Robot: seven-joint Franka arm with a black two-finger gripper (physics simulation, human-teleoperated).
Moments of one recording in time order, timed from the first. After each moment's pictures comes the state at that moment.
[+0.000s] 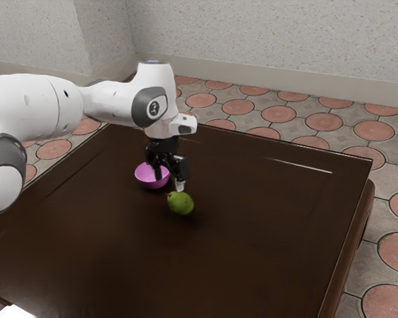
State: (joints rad) arm -0.27 0.44 0.22 -1.60 -0.15 1.89 0.28
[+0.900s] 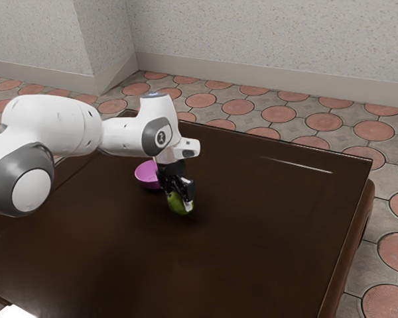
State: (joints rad) arm -0.16 0.63 0.13 -1.57 -0.27 2.09 0.40
